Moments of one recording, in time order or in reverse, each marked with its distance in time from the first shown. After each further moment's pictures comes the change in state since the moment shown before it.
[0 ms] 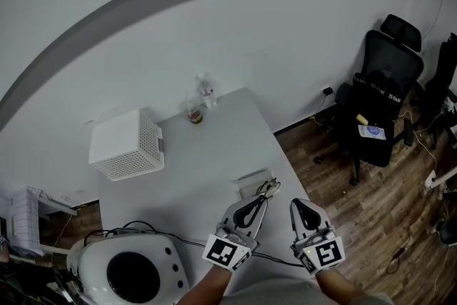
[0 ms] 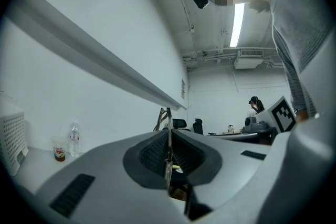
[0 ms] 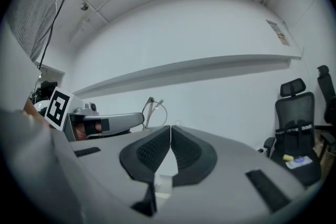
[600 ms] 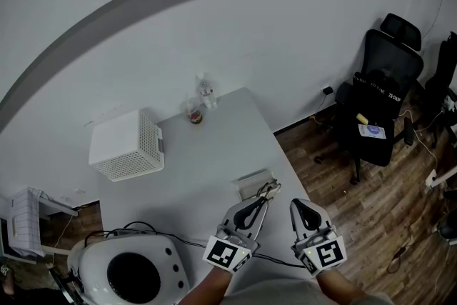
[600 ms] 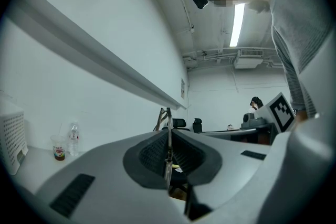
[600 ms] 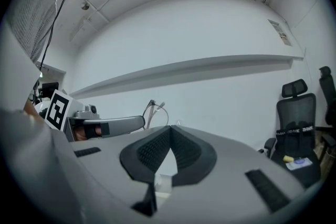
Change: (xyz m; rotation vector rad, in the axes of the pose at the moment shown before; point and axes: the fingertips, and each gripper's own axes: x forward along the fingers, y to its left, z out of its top) left arm -0.004 -0.002 -0.006 -0.005 0.026 -0.001; right arm 0.000 0.003 0.005 -0.010 0.017 0.009
